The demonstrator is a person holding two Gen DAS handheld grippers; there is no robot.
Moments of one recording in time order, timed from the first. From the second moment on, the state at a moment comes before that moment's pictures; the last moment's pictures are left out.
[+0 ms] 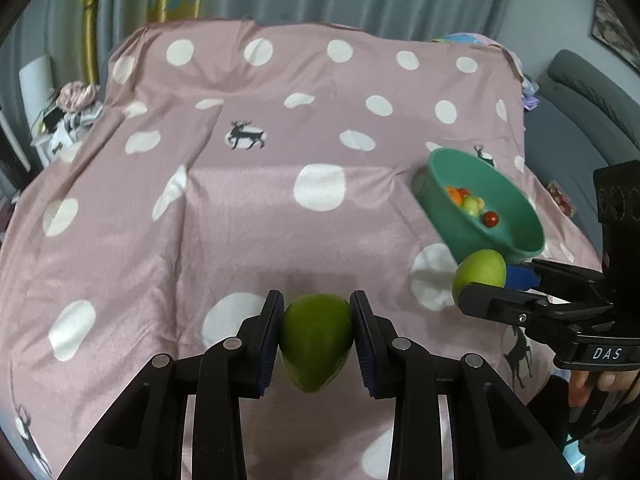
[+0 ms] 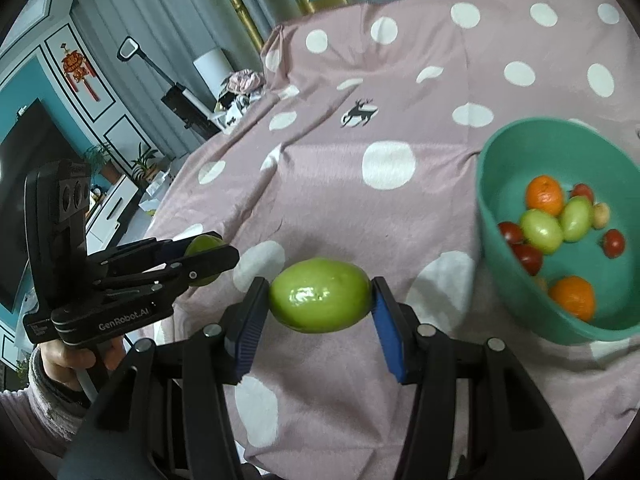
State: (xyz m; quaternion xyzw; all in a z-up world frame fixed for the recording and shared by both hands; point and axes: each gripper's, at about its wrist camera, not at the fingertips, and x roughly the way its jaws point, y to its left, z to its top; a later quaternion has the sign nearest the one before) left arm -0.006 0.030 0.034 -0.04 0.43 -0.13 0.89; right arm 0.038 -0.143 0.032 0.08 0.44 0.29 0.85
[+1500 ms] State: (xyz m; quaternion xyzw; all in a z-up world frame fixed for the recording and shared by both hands) left arm 0.064 -0.138 0.065 0.07 0.39 -0.24 0.88; right arm 0.034 -0.295 0.054 0.16 0.35 0.14 0.91
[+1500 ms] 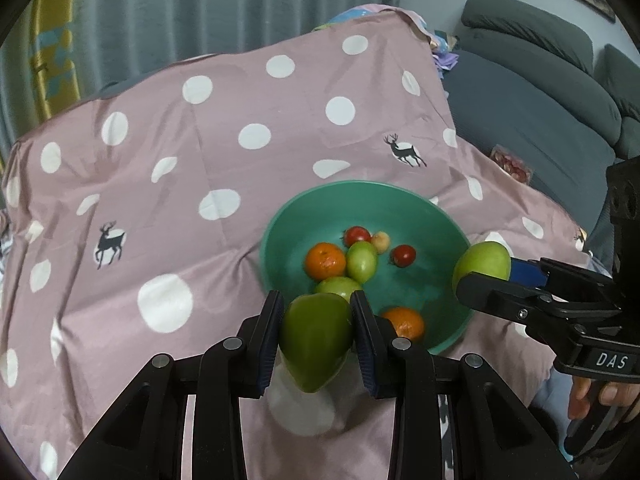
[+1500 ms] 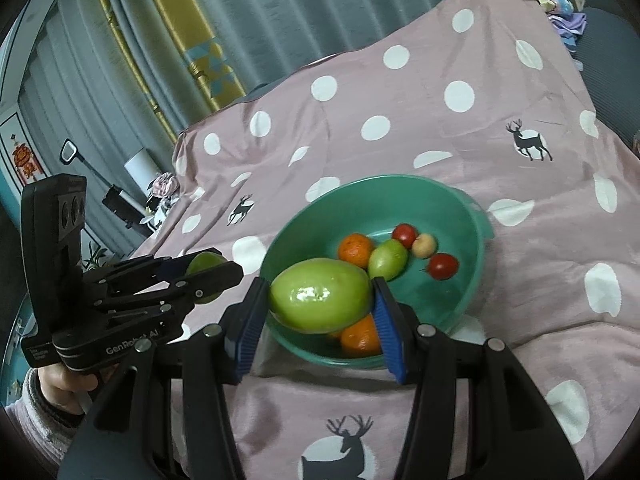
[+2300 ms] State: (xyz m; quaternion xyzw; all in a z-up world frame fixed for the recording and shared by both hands) left arm 0.097 -0.191 0.018 0.13 0.44 -0.24 0.86; right arm 0.067 -0.310 0.024 0.11 0.39 0.10 0.91
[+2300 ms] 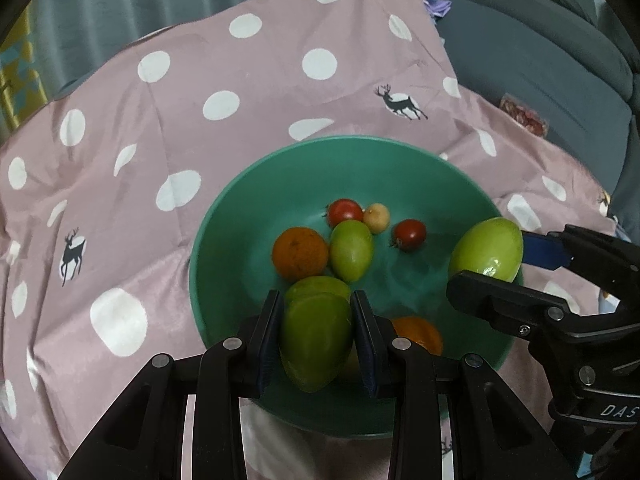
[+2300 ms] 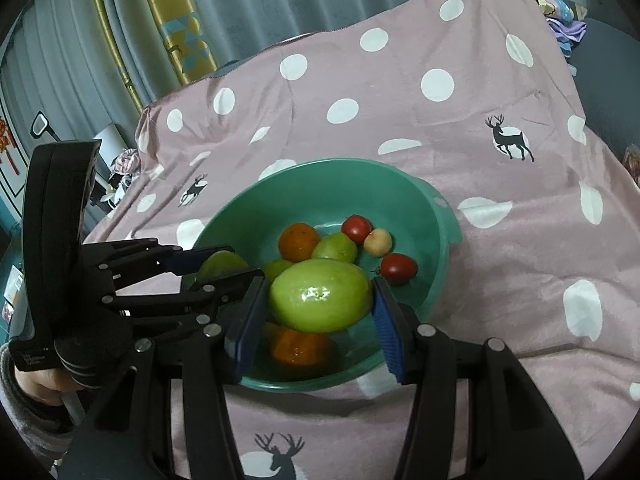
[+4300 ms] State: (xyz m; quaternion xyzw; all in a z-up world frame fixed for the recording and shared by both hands) left arm 0.070 -0.158 0.063 0.11 0.41 -0.17 0.89; right arm 0.033 -0.307 0.053 0.07 0.40 0.04 0.91
